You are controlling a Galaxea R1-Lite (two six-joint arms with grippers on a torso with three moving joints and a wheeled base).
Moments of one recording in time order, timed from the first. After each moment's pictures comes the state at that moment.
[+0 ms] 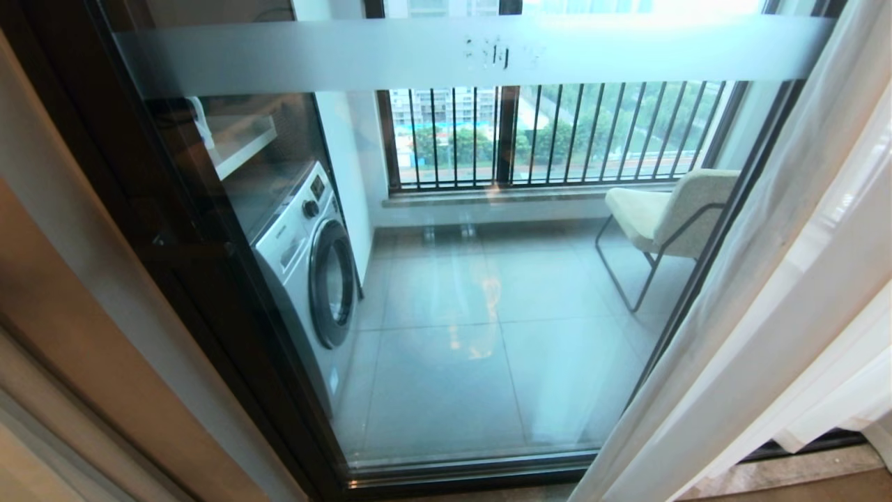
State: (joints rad) left arm 0.96 1.53 -0.81 -0.75 0.02 -0.21; right arm 0.00 0.00 0.00 -0.07 -0.03 0.04
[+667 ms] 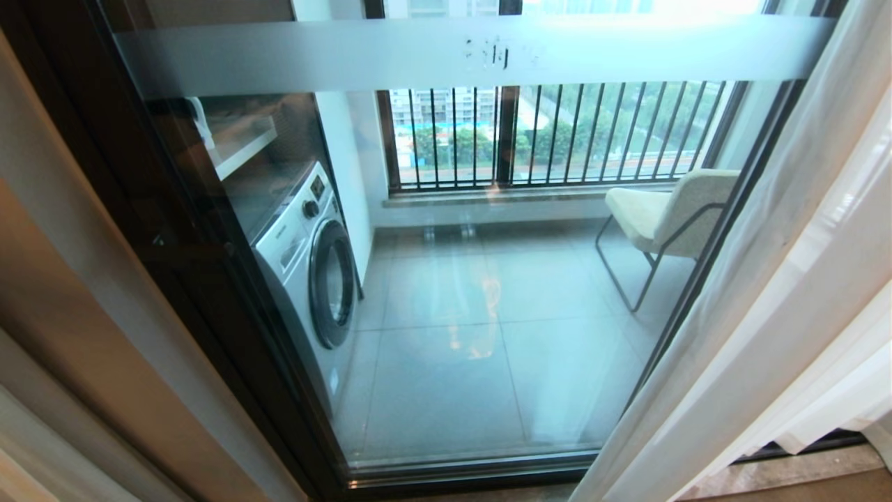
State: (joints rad) left arm 0.93 1.32 -0.59 -0.75 0.02 -0.20; right arm 0.00 0.00 0.00 -0.07 -0.03 0.04
